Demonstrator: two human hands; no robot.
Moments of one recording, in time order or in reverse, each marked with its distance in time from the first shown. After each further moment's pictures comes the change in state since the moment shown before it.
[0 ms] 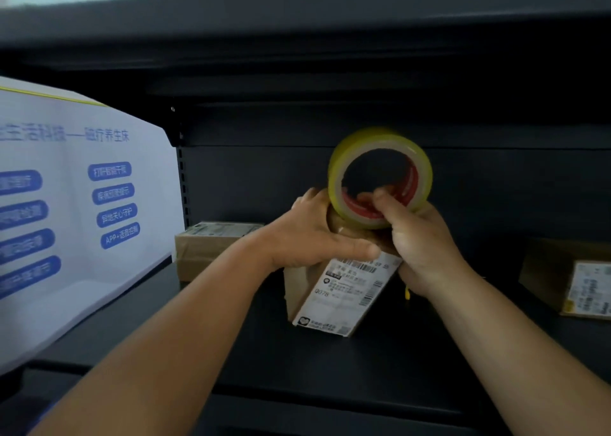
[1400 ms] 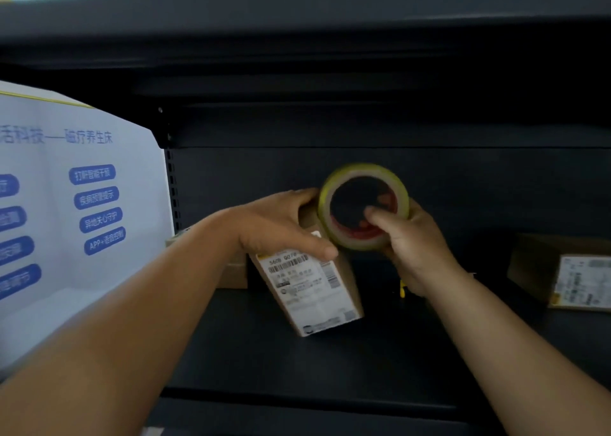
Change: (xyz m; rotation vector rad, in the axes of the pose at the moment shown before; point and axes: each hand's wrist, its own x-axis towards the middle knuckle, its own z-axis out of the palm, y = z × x) left_hand -0.006 0.001 -0.040 0.063 -0.212 -0.052; right_hand 0.009 0.016 -0.010 -0.139 0.030 0.043
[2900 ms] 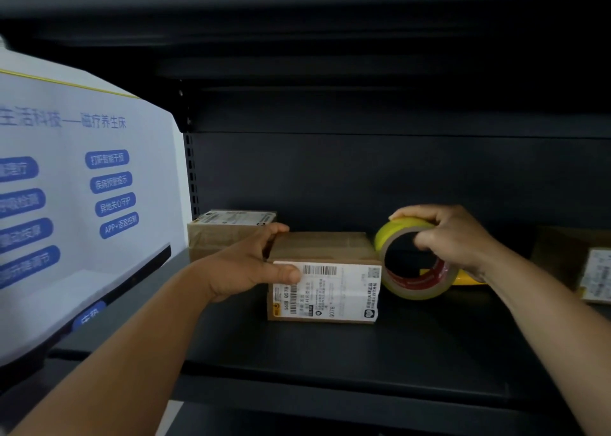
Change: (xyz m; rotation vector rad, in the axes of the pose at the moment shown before) left_hand -0.045 -0.094 0.026 -0.432 0.032 -0.182; right_hand 0.006 -0.005 -0.031 -0.658 -0.197 0.019
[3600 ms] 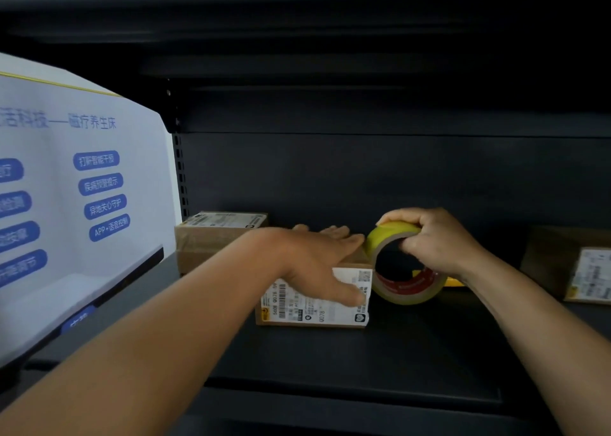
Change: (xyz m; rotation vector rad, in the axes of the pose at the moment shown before) left_hand 0.023 0.090 0.056 1.156 -0.289 0.011; right_hand 0.004 0.004 0.008 -0.122 0.009 -0.072
